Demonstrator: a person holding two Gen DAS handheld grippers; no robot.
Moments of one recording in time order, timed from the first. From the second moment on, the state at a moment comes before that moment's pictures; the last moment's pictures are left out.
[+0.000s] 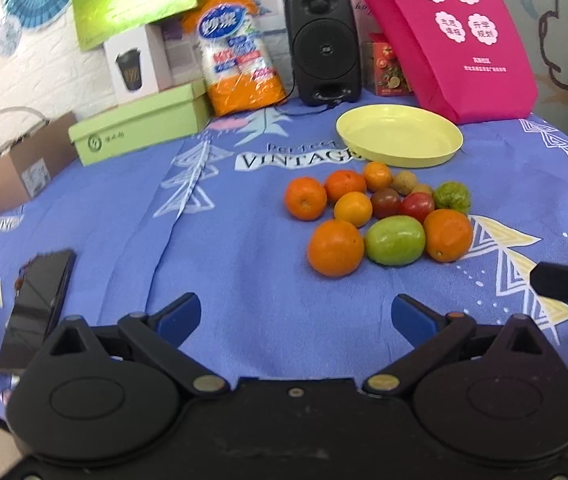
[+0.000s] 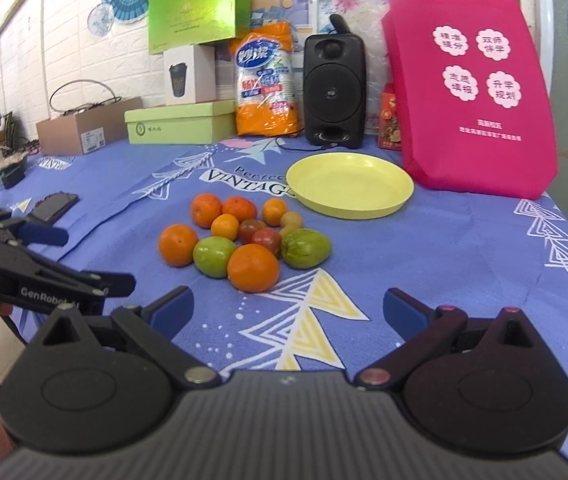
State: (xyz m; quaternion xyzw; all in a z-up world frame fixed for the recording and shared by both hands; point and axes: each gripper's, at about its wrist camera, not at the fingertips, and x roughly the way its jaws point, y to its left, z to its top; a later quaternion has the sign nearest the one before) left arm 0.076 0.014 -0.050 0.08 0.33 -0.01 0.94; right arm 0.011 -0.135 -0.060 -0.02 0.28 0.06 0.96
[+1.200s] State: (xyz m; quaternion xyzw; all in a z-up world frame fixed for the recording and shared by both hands) left arm 0.153 0.020 -0.091 0.02 0.36 -0.10 0.93; right arm 0.104 -0.118 -0.107 -0.05 0.32 0.16 0.93
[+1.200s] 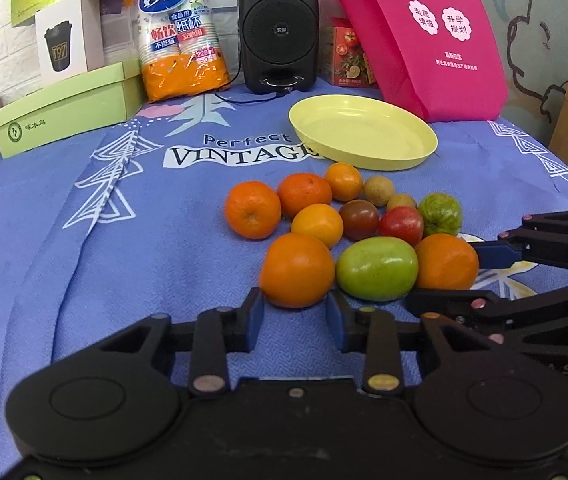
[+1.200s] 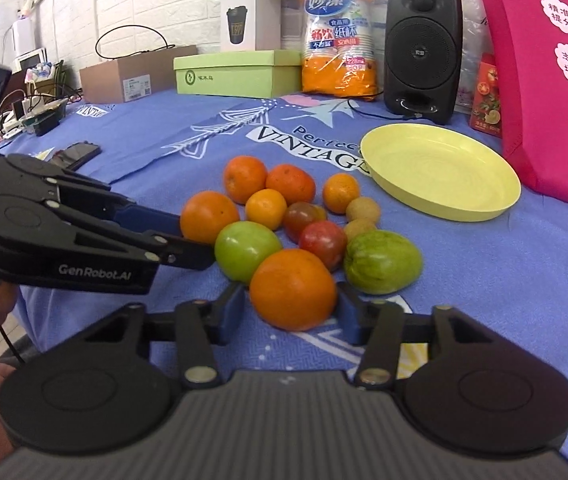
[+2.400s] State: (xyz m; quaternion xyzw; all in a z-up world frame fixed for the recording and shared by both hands) left arm 0.220 -0.020 -0.010 0.04 0.32 -0.16 0.93; right arm 0.123 -0.178 -0.052 -0.04 0.27 0.09 0.96
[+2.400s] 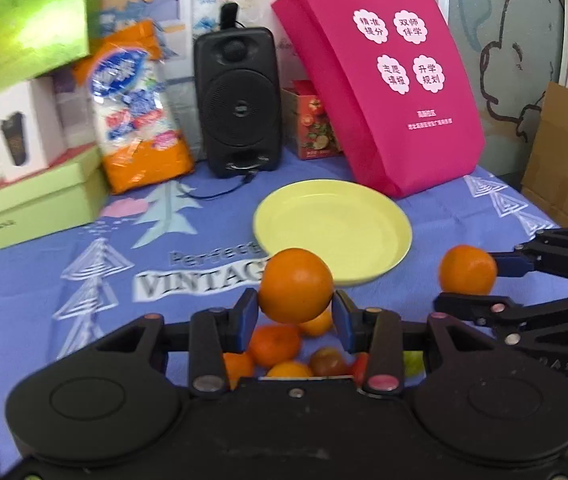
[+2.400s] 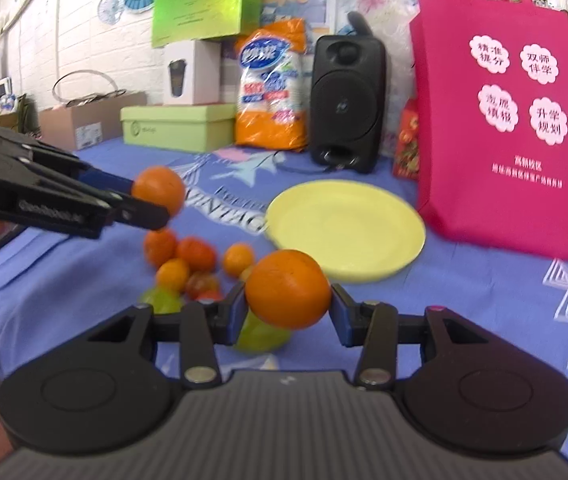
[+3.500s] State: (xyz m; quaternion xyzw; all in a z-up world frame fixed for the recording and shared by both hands) left arm 0.254 -0.016 -0.008 0.03 0.35 -0.11 0.93; right arm 0.185 -0.216 -0.059 0.00 0.29 0.07 0.95
